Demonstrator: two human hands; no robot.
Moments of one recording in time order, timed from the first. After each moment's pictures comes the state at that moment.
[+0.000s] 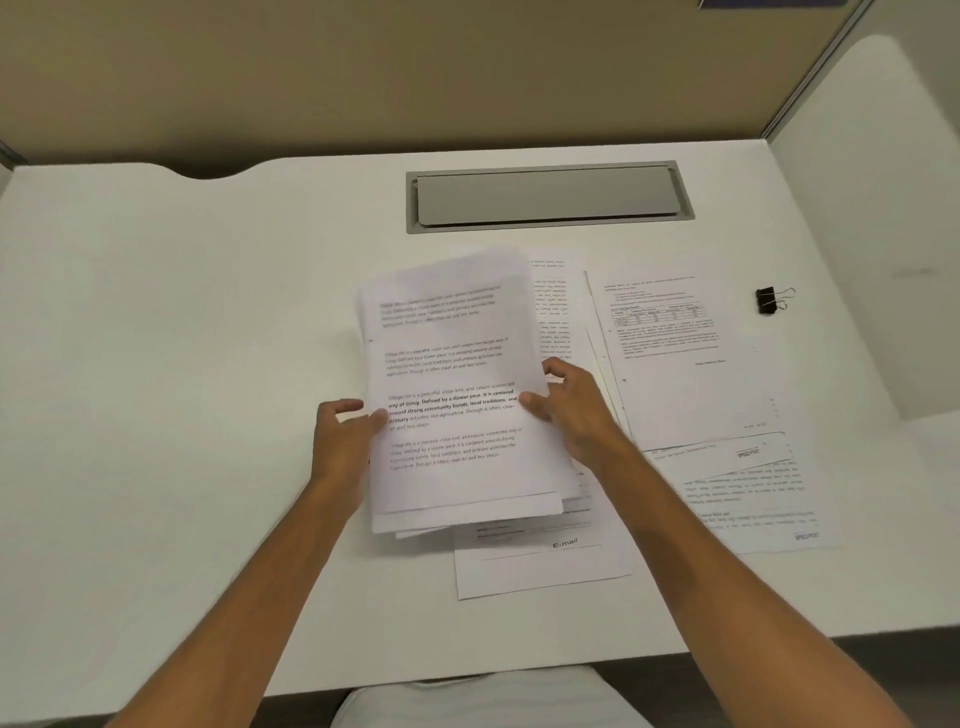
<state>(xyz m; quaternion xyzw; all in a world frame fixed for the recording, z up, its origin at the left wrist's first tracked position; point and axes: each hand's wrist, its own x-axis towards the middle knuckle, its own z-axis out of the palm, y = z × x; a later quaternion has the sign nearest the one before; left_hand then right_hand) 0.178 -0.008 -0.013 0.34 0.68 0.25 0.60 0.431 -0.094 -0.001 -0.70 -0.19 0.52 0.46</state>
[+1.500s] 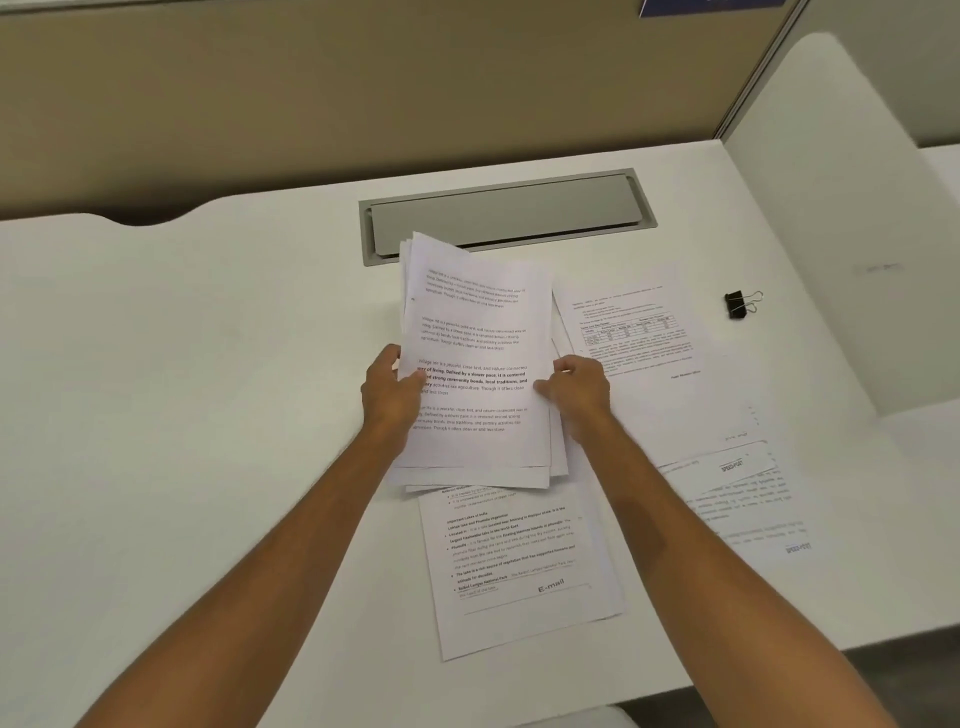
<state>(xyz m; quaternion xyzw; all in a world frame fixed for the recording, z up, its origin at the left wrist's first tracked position) 0.301 0.051 -0.007 0.53 0.61 0.20 0.55 0.489 -0.056 -0.013 -0.84 -0.09 0.37 0.39</state>
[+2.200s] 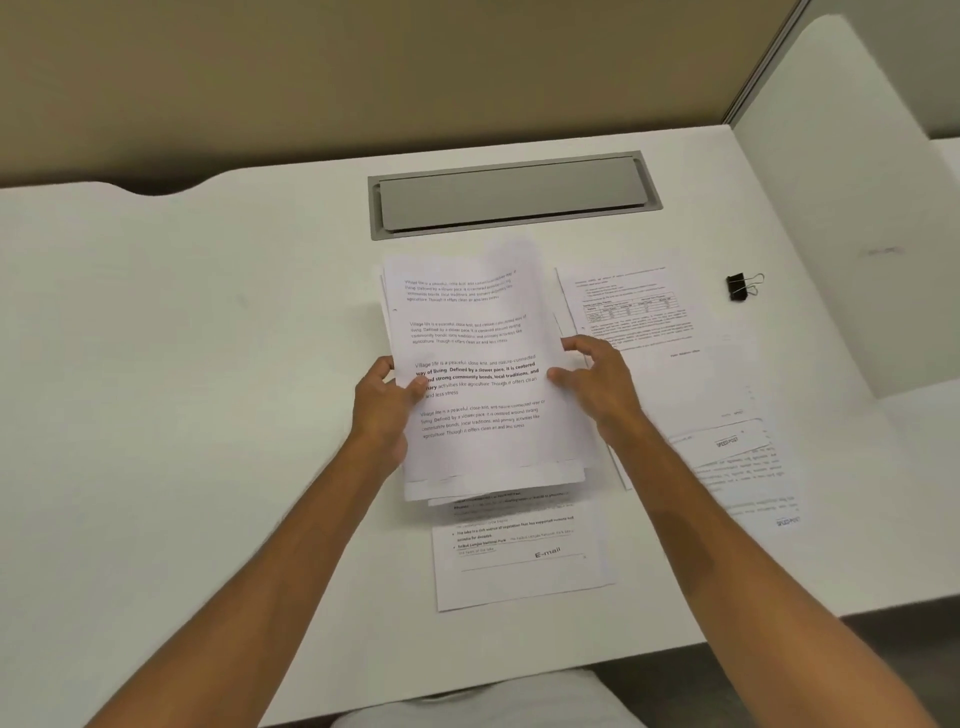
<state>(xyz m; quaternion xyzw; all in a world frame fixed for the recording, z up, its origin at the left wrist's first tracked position) 0.266 0.004 0.008 0.36 0.57 0.26 0.69 0.487 -0.103 0.002 -0.79 -0.22 0.37 0.43</state>
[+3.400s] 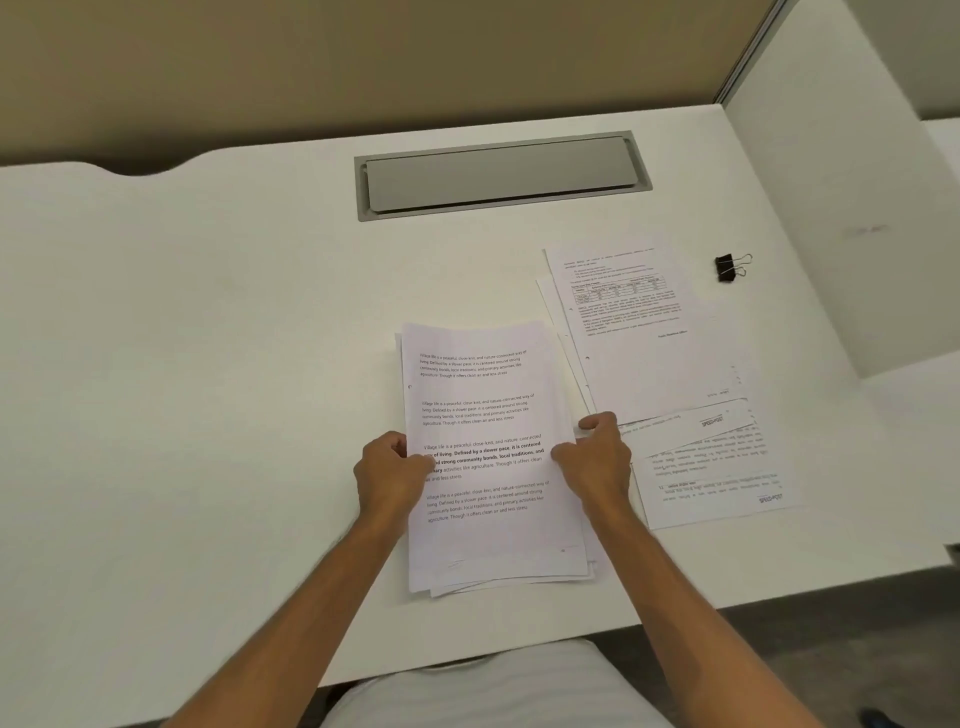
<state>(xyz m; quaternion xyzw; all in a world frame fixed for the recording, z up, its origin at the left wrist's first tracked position) 0.240 -0.078 -0.020 0.47 0.71 0.10 0.52 0.432 -0.183 -0.020 -0.89 -0.09 0.33 0.29</state>
